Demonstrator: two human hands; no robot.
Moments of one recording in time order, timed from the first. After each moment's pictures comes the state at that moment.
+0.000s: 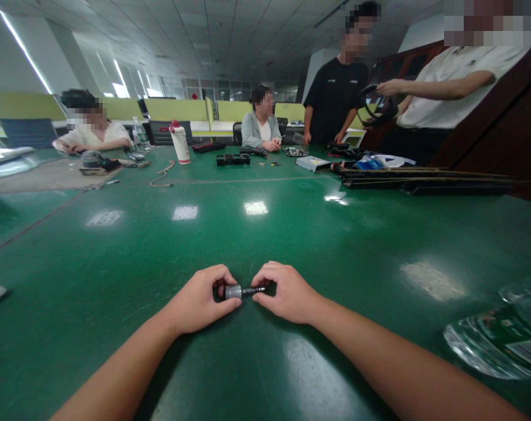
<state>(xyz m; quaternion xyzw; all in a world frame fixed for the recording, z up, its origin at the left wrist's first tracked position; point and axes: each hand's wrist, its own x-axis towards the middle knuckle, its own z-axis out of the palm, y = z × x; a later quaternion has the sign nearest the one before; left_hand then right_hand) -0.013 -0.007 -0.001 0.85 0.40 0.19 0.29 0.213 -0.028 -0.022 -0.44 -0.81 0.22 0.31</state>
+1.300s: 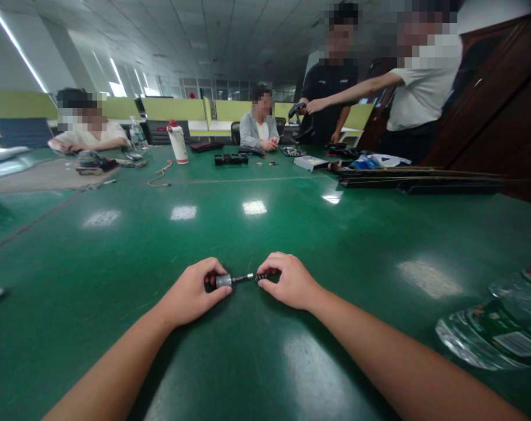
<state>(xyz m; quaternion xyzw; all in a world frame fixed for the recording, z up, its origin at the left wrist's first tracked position) -0.018 0.000 -0.002 0.84 0.43 0.21 0.25 0.227 -0.018 -0.025 -0.51 -0.78 0.18 0.32</state>
